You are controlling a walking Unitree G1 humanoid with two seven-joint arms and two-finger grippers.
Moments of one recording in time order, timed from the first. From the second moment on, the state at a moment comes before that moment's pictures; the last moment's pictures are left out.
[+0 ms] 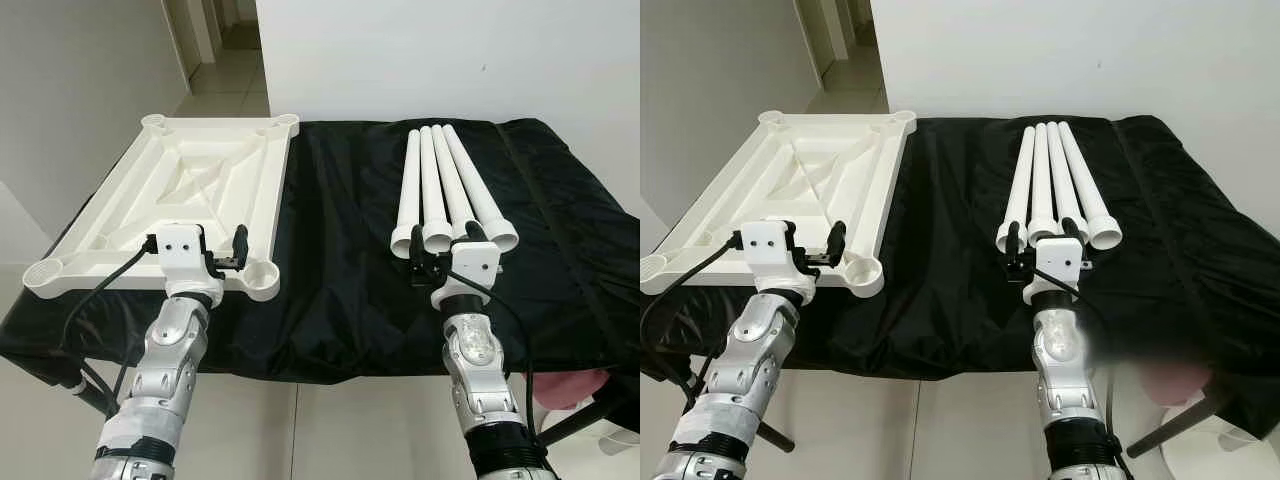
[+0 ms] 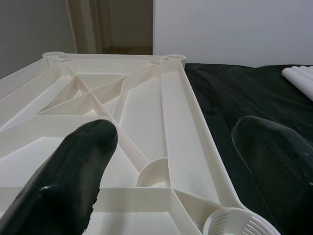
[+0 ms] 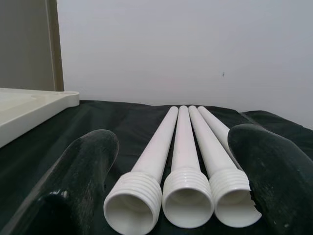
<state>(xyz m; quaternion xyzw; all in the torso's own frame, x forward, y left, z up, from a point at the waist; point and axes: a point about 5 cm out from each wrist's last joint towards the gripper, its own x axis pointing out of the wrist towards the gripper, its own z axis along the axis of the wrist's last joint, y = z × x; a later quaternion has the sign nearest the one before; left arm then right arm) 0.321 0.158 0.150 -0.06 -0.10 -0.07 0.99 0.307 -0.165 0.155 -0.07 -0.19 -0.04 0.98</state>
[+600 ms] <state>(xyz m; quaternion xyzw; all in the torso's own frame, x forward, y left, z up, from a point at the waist) 0.321 0.164 0.150 -0.06 -0.10 -0.05 0.99 0.321 -0.166 0.161 -0.08 -0.20 -0.02 0.98</state>
